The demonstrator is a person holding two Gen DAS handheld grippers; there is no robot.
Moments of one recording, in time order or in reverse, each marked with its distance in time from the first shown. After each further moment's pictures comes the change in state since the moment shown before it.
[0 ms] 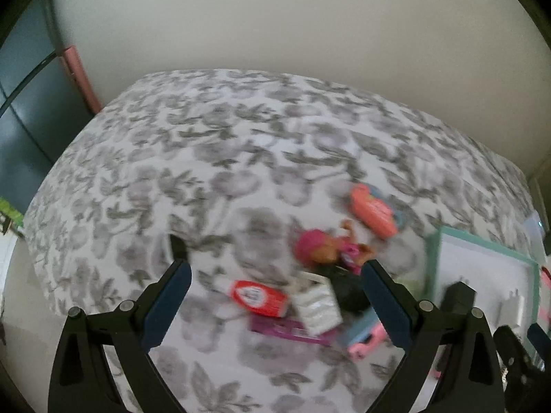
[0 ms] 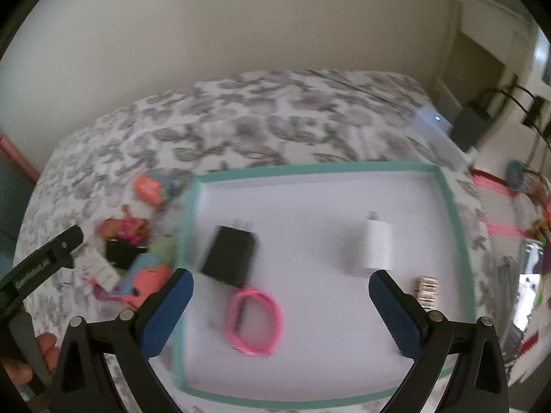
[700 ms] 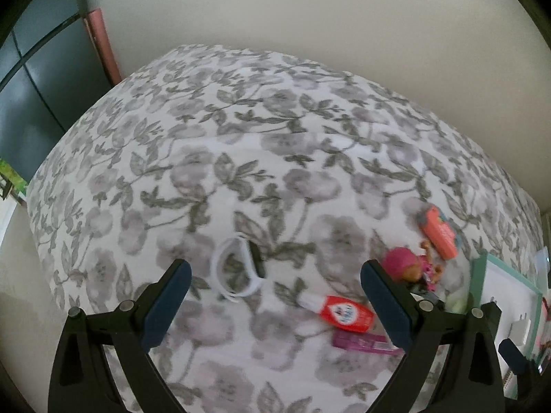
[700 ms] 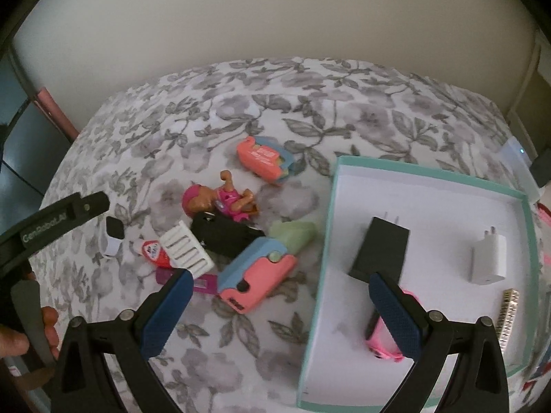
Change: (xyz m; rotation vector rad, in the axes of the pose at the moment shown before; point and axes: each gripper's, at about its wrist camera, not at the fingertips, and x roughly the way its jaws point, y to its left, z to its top) left arm 0.024 0.096 0.014 -0.121 0.059 0.008; right arm 0.027 0.101 -0.013 -0.126 0.052 0.133
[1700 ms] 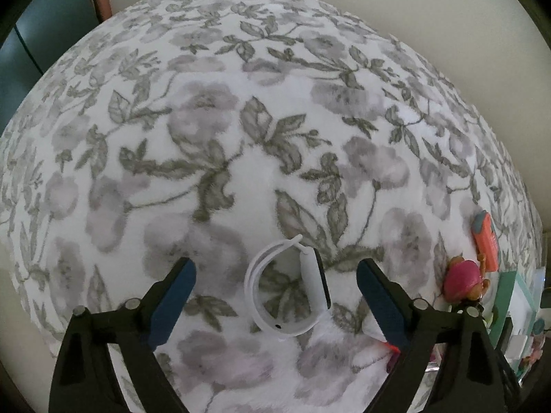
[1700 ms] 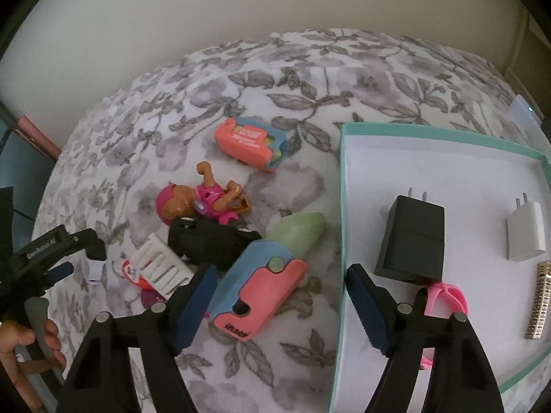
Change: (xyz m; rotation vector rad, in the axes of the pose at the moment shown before) left arm 0.091 0.057 0.004 -0.091 0.199 -0.089; right arm 0.047 -0.004 0.001 0.117 0.047 -0.032
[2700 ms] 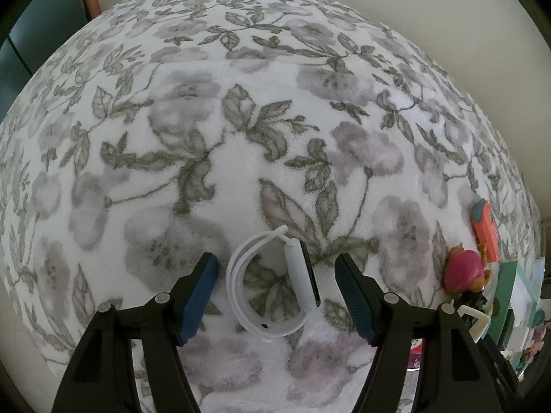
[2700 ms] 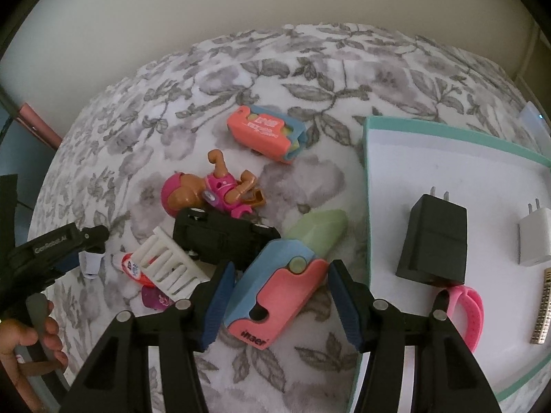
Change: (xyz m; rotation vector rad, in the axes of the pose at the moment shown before) left arm 0.009 -0.004 -0.004 0.036 0.024 -0.024; right arm 0.015 0.011 -0.002 -0.023 0.032 0.013
